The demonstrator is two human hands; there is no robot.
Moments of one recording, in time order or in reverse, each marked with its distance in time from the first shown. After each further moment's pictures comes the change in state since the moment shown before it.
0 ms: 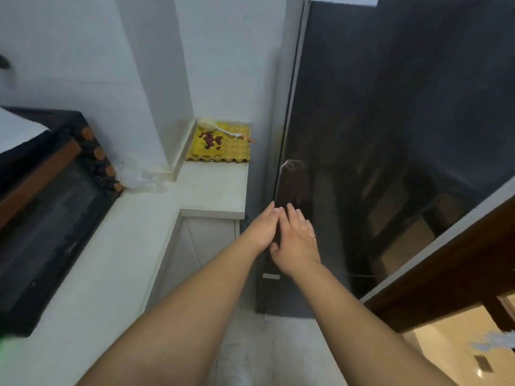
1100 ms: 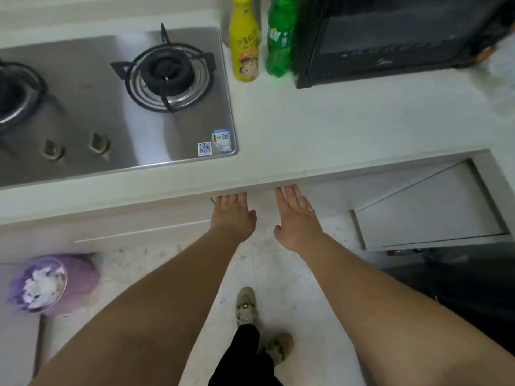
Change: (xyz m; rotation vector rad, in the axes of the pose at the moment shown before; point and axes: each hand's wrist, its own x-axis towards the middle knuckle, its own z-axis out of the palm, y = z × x) left_hand -0.281 -0.370 -0.011 0.360 0.882 -1.085; right_hand -0.151 -0.172 0.277 -0.331 -0.800 -1.358
